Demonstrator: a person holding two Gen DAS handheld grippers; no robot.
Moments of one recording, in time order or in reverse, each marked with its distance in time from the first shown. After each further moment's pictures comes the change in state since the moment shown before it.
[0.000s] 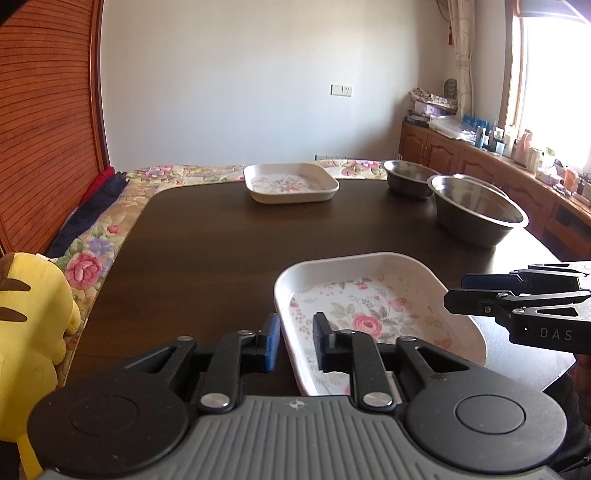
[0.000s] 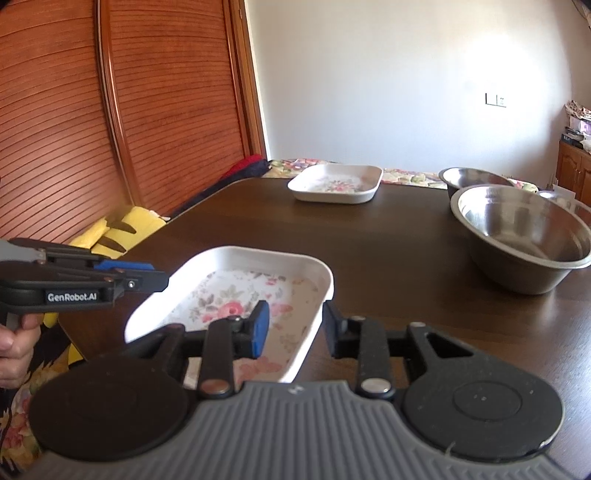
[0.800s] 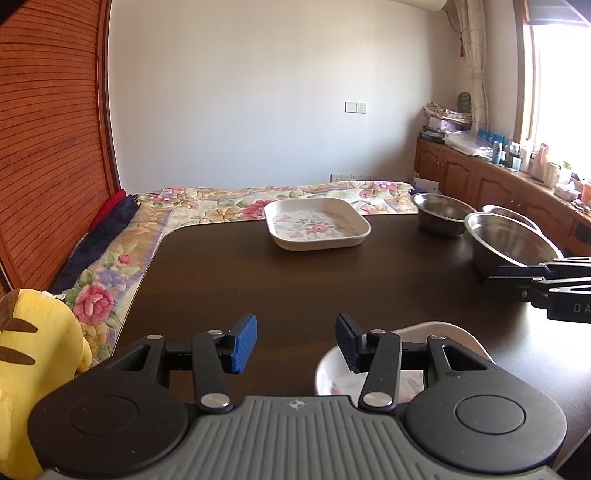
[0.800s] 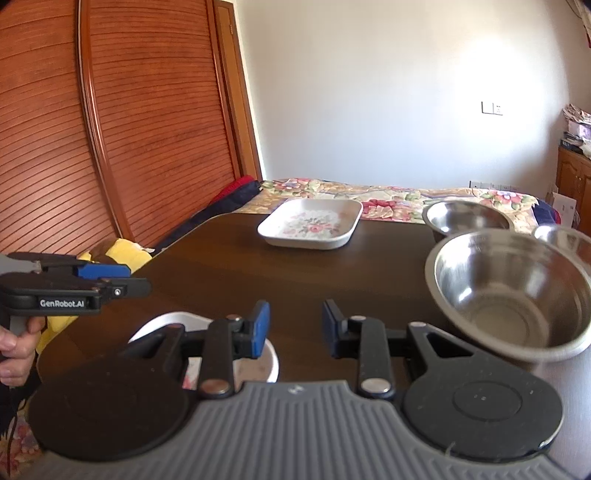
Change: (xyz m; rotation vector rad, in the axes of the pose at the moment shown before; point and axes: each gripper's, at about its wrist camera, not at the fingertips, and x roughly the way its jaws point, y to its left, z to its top) left arm 0.039 0.021 0.046 0.007 -0.049 0.051; right arm 0.028 -0.043 0.046 0.013 -0.039 0.014
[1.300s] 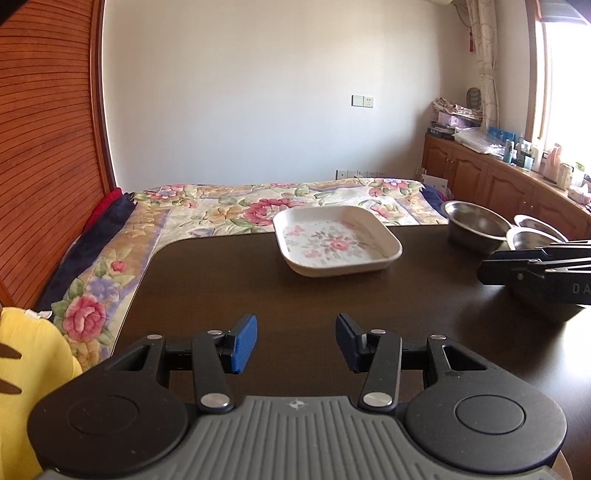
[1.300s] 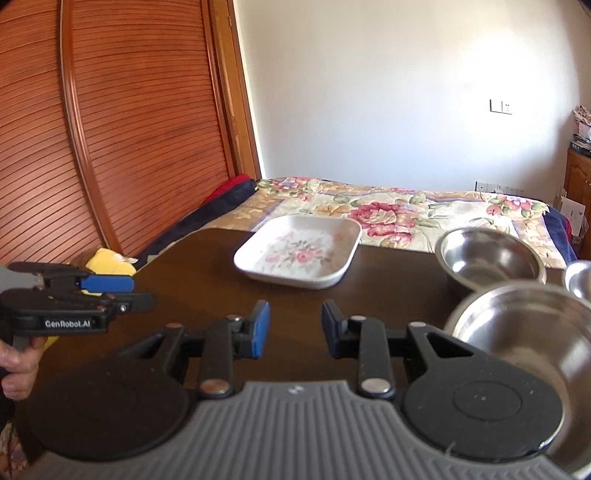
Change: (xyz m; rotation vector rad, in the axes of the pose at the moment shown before) left arm 0.063 0.019 0.034 -0.005 0.020 0.003; right arm 0.060 -0.018 0.040 -0.011 0.022 0.003
